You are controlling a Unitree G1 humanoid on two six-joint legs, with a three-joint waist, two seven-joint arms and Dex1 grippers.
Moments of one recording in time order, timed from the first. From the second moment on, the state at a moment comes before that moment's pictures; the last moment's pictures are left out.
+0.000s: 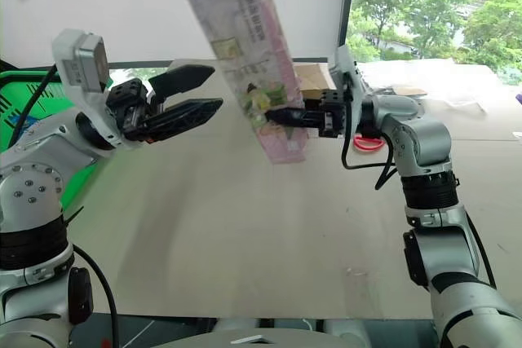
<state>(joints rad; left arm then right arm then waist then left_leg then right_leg) -0.53 0.70 0.31 -0.36 -1.10 0.82 -0.80 -0.80 -0.38 0.04 0.01 0.54 0.68 1.21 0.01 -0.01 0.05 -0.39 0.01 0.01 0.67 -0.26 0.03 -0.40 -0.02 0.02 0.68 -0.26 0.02</state>
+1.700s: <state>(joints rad) -0.72 1.26 0.14 0.15 -0.19 0.72 -0.35 -0.61 -0.55 -0.15 -0.27 0.79 0.73 0.99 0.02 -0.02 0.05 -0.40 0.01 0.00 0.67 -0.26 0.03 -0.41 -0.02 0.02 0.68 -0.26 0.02</state>
